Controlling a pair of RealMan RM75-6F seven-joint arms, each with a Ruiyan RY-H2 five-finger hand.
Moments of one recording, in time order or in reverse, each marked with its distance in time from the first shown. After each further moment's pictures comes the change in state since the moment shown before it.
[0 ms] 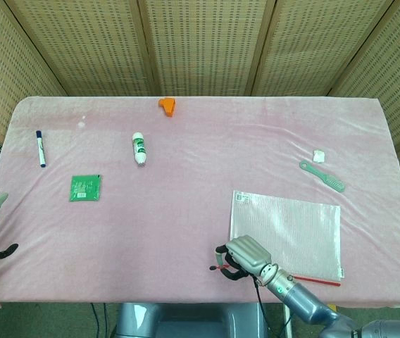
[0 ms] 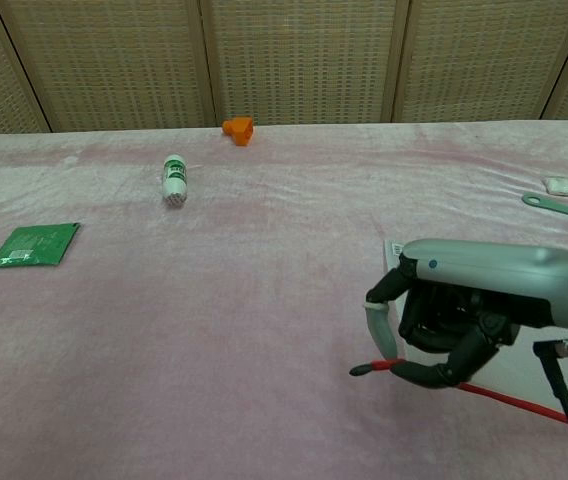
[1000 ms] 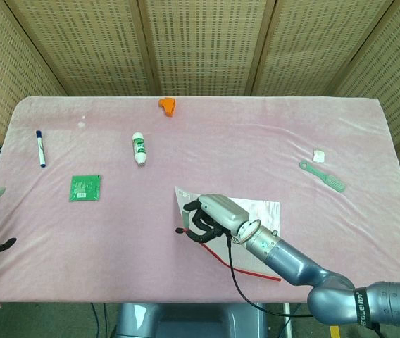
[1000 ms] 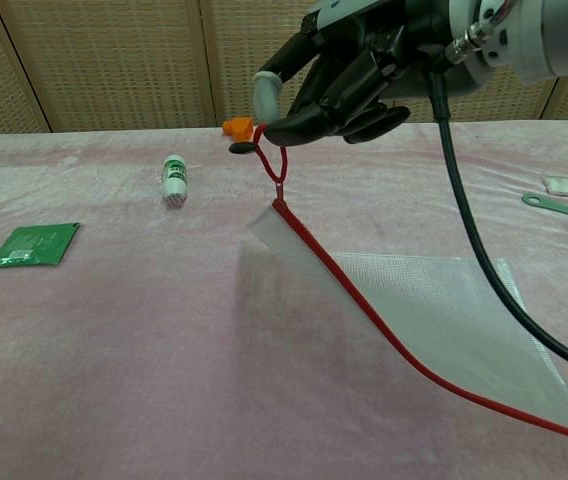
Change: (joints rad) left arm -0.043 0.001 -0.026 0.048 -0.044 -0.077 -0.071; right arm 0.308 0.237 0.327 -0.159 0.444 -0.184 0.223
